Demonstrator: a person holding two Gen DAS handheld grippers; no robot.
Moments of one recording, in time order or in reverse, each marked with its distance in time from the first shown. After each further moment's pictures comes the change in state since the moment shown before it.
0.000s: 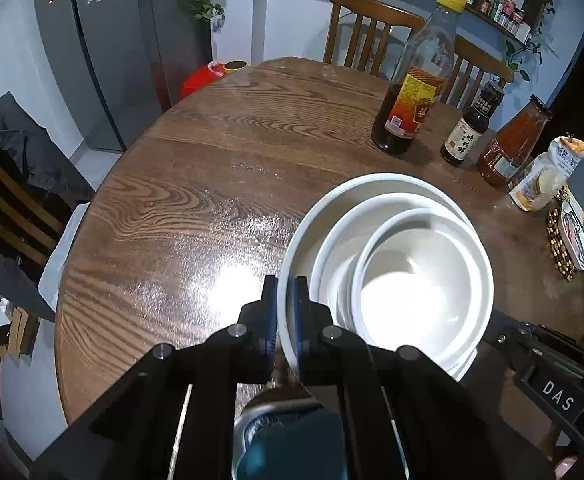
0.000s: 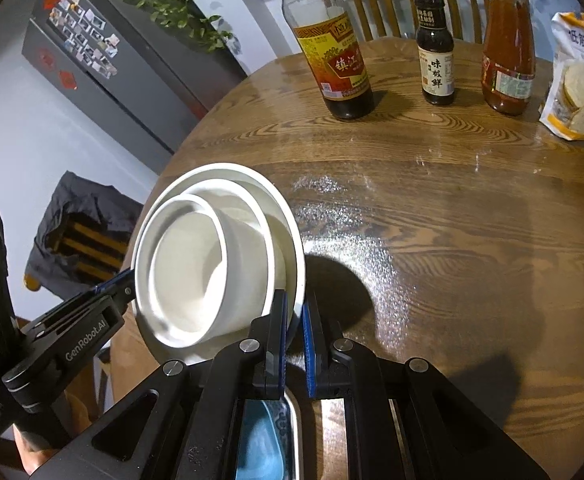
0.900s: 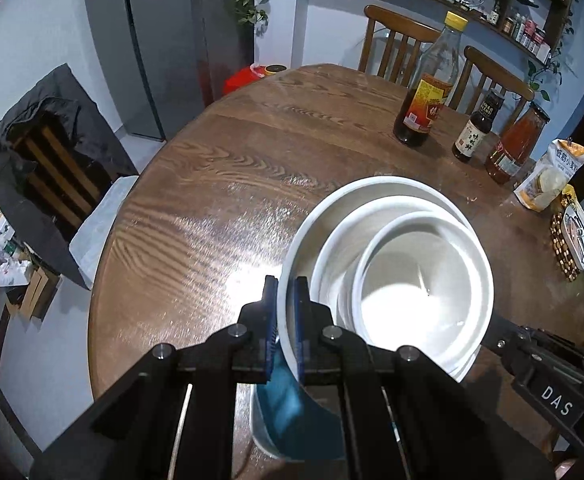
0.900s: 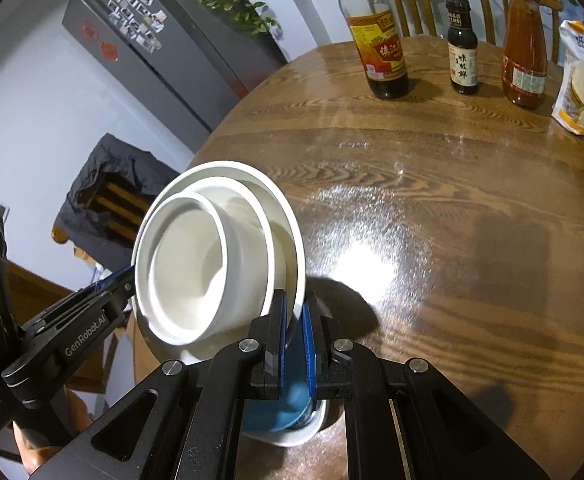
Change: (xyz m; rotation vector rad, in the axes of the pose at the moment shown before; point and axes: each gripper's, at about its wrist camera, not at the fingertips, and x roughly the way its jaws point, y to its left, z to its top) left arm -0.058 0.006 -0.061 -0.101 -0.034 0.099; right arm -0.035 0.022 -0.056 -0.102 0.037 0.087
